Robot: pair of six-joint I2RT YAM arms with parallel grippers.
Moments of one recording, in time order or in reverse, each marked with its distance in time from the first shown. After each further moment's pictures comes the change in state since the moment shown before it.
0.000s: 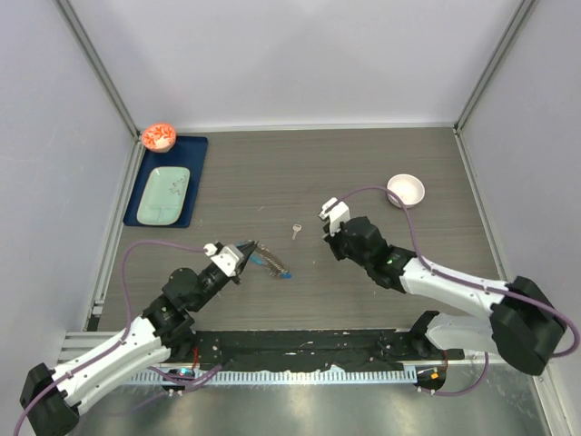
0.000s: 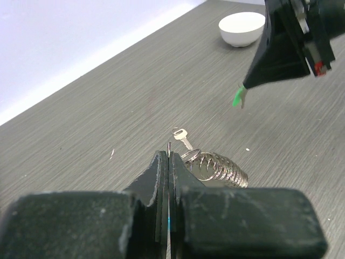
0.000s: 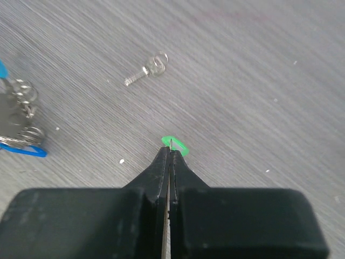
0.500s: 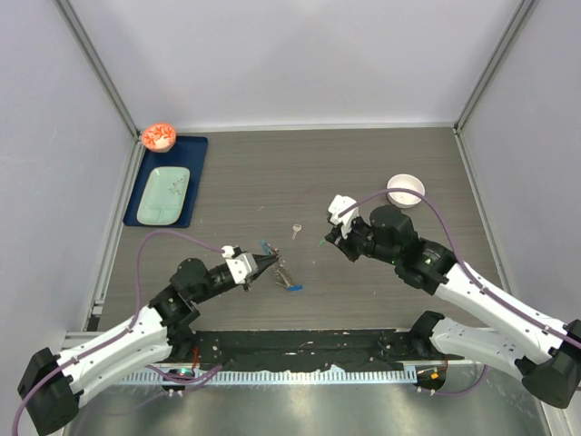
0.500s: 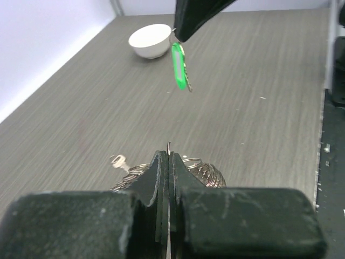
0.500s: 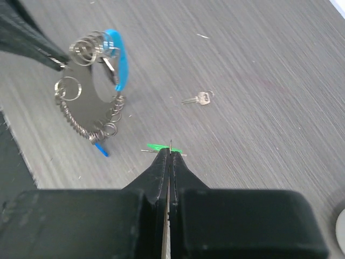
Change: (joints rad) left arm 0.000 0.143 0.059 0.055 0.355 0.026; right arm -0.001 -0.312 0.234 -0.436 -0.291 -0.174
